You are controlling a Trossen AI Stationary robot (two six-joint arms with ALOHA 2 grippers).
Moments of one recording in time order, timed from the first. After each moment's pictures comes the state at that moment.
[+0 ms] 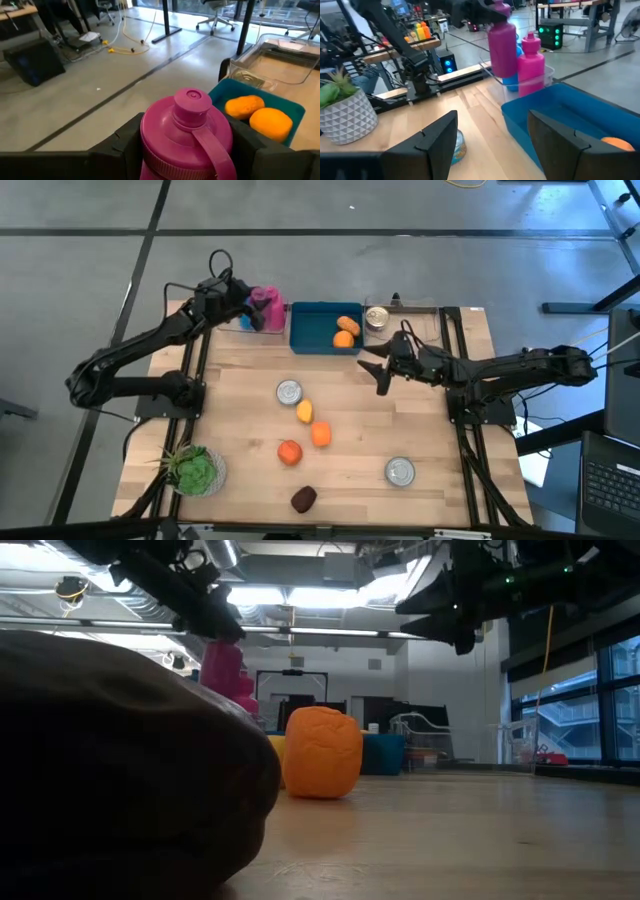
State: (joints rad) left arm 0.81 0.97 0.77 -0.05 -0.06 0.07; right arm -0.05 1.09 0.44 0.52 0.26 0.22
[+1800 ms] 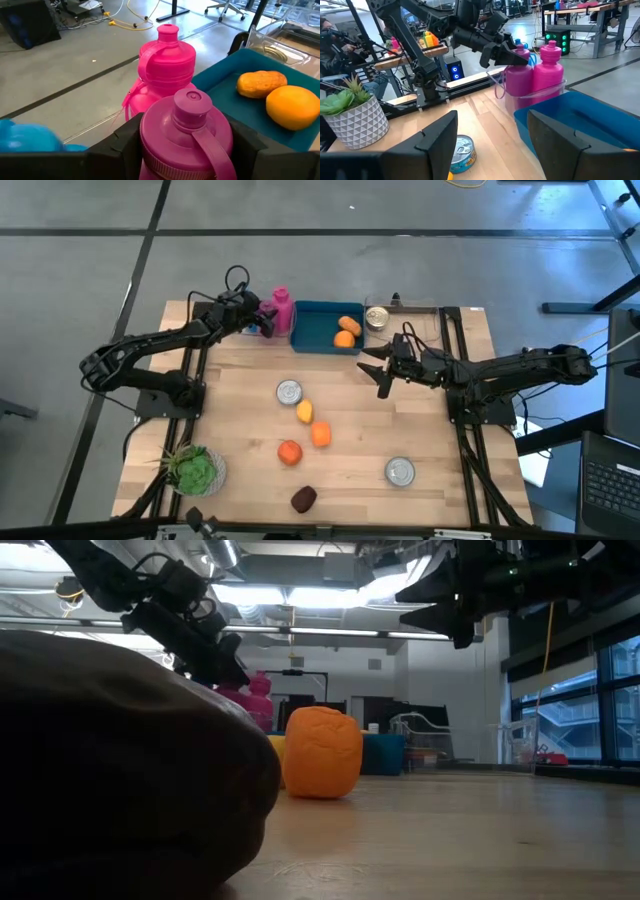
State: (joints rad) left arm 0.81 1.17 0.59 0.24 -0.08 -0.07; right arm -0.01 1.09 0.44 0.57 0.27 0.23
